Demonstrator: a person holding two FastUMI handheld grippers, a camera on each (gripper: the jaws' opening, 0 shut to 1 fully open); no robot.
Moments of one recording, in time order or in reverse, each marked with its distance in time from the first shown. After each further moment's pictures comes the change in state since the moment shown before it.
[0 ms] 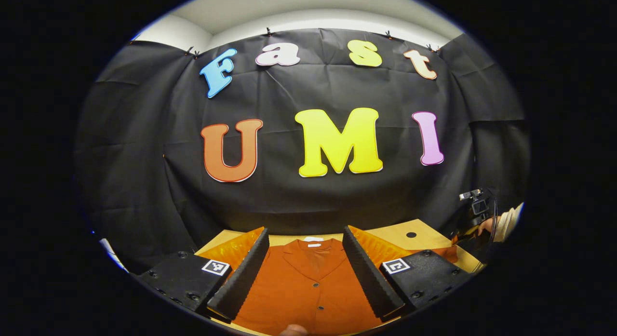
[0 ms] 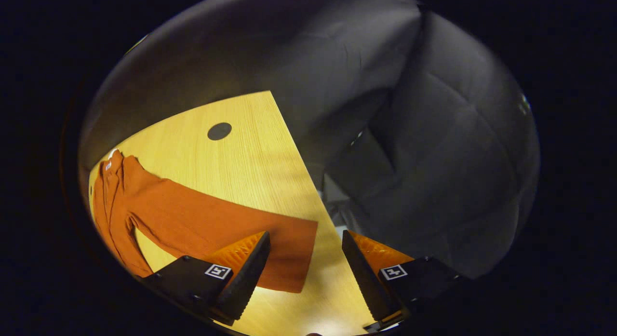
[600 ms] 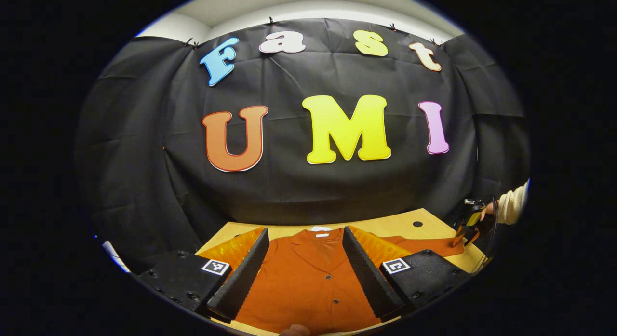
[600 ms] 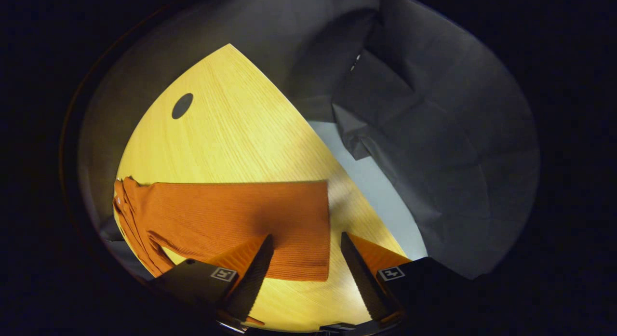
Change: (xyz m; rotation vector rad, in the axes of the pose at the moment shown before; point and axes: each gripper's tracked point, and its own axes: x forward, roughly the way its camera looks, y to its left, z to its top) left arm 0.006 0.037 -0.021 0.019 0.091 0.002; right arm 0.021 0.014 -0.045 0.204 0.389 0.094
